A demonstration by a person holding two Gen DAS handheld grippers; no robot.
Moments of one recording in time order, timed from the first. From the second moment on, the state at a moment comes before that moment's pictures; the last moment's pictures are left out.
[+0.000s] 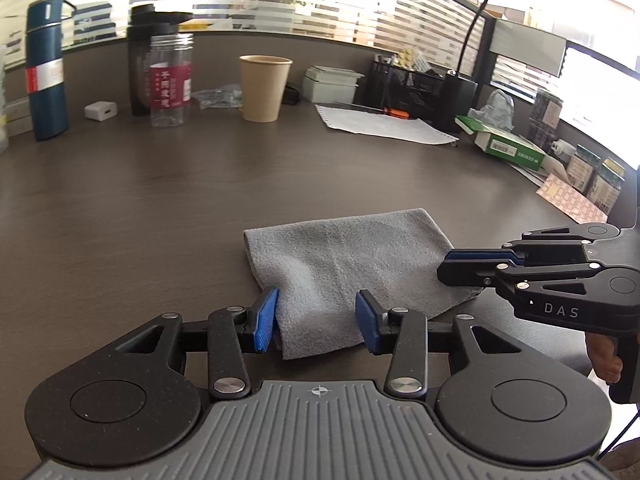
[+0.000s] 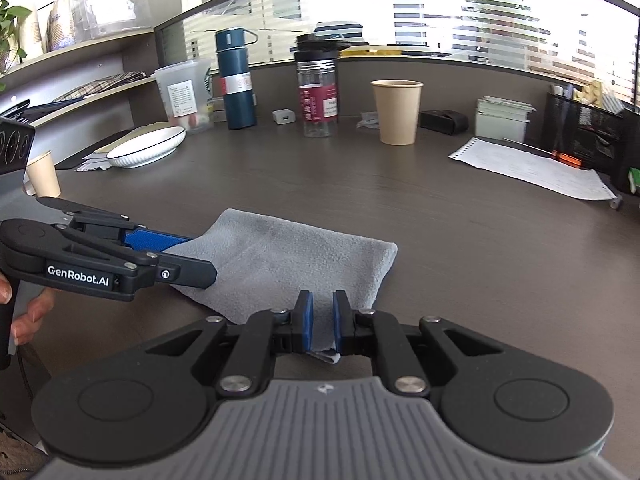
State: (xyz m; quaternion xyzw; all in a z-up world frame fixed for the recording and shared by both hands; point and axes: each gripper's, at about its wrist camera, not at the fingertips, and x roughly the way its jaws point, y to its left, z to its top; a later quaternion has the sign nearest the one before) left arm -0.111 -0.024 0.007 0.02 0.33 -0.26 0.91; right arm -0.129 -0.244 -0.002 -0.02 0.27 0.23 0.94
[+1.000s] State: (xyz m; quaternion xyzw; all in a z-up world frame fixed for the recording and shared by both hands) left arm -0.068 -0.060 0.005 -0.08 0.33 -0.26 0.90; right arm -0.081 -0.284 0.001 0.03 0.27 0.17 0.95
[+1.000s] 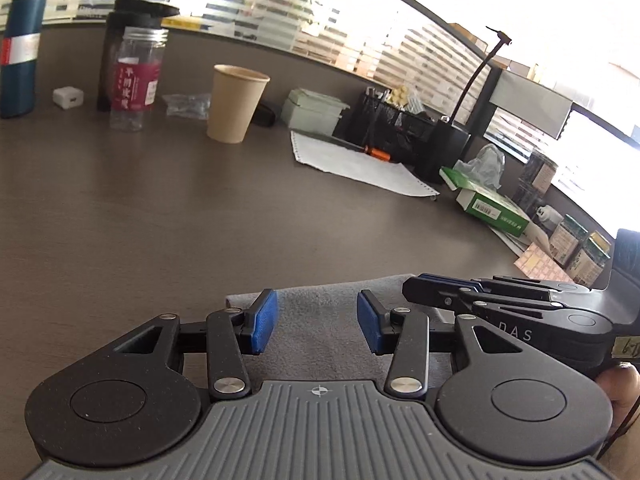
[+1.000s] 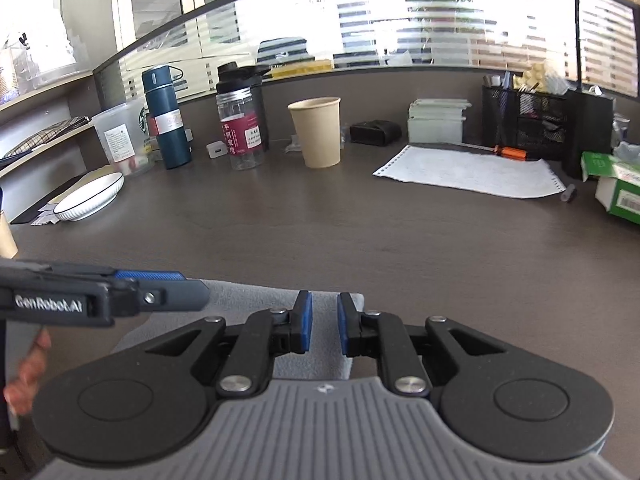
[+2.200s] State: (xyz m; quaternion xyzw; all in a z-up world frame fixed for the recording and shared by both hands) left arm -0.078 0.019 0.031 -0.03 0.26 -0.02 0.97; right arm -0.096 -0.307 0.028 0.01 0.19 0.05 0.98
